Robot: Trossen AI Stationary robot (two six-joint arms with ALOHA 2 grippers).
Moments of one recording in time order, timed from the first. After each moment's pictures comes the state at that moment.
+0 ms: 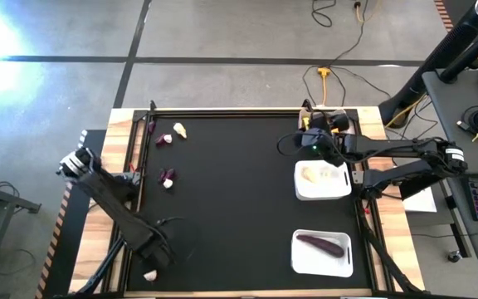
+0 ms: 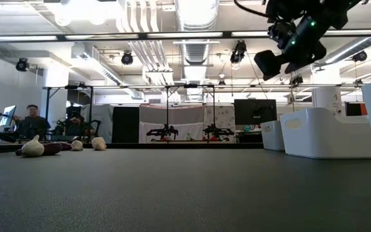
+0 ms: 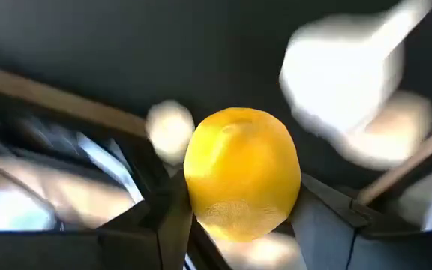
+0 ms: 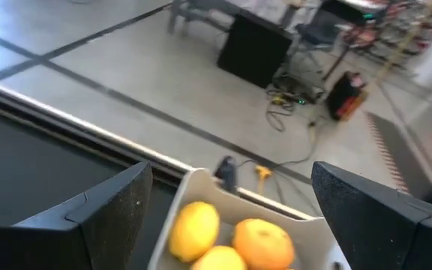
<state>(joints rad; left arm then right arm) -0.80 1.60 1.14 -1.30 0.28 -1.14 -0.25 1.14 0.76 -0.39 1.05 0.37</state>
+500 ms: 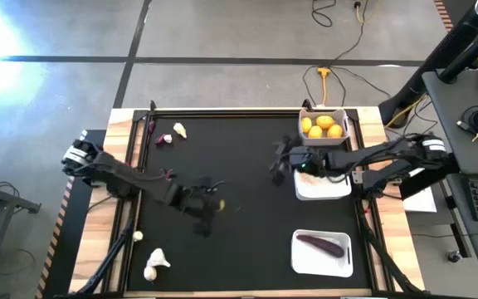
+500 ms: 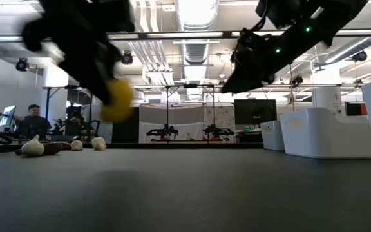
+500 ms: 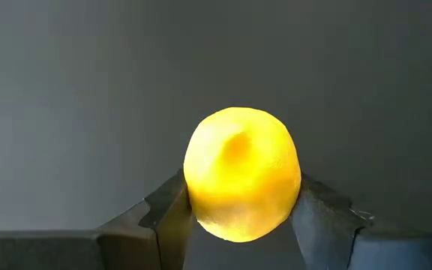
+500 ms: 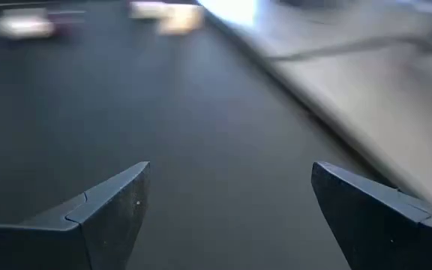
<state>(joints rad) -0.34 1.55 1.01 -0.59 -0.32 -0.28 -0.09 1.37 0.67 0.19 0.43 0.06</state>
